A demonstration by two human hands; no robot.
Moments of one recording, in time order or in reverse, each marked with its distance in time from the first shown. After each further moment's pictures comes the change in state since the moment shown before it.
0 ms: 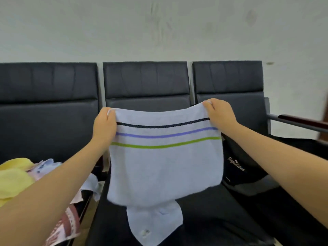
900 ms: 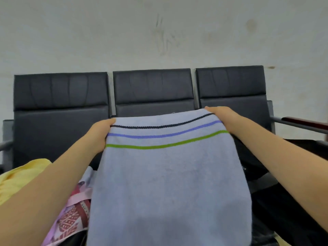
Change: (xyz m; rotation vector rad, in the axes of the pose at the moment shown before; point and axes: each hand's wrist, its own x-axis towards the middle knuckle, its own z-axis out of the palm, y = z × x) left_hand -0.015 0.031 -0.056 -0.458 -0.212 -0.599; right_hand -0.019 -0.042 -0.040 0.849 -0.335 0.636
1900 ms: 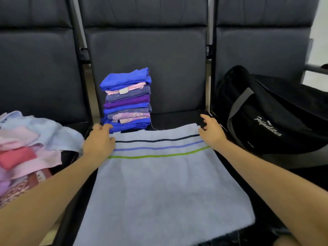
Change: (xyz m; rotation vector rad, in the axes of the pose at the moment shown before) left_hand 0.115 -0.259 -0.015 1.371 0.120 0.187; right_hand 0.116 0.282 0.015 -0.852 0.067 -0.059
